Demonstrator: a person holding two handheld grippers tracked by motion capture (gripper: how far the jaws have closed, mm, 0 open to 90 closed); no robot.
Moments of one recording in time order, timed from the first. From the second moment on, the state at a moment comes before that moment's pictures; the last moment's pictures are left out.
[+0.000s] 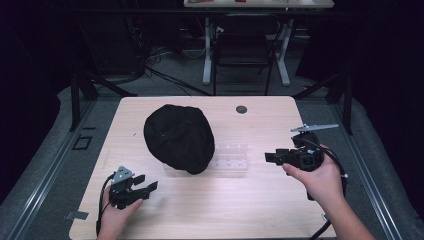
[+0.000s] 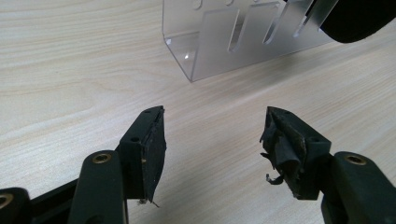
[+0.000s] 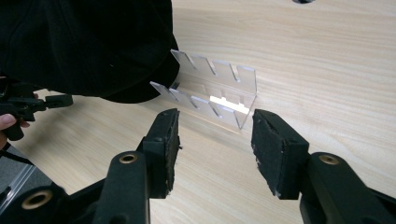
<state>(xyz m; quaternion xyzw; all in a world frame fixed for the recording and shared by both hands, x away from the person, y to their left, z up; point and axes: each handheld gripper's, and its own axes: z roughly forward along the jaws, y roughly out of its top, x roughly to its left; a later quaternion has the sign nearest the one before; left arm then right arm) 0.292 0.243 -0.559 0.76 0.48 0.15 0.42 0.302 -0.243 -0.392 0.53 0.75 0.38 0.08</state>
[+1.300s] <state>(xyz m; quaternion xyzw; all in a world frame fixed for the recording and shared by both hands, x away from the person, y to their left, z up) 0.291 0.238 -0.561 0.76 0.47 0.14 0.42 0.255 -0.252 -0.529 0.55 0.73 0.37 0.14</state>
